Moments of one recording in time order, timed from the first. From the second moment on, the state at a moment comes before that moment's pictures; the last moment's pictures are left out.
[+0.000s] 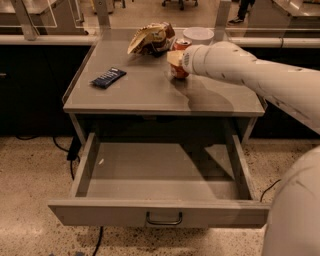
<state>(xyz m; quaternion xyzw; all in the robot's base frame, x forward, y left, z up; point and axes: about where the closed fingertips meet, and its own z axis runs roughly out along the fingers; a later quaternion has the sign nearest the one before) 0.810 -0.079 0.883 -0.09 0.81 0.17 0.55</state>
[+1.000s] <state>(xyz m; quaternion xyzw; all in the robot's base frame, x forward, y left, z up) 0.768 -0.116 0.907 -0.11 0.83 0.15 0.53</state>
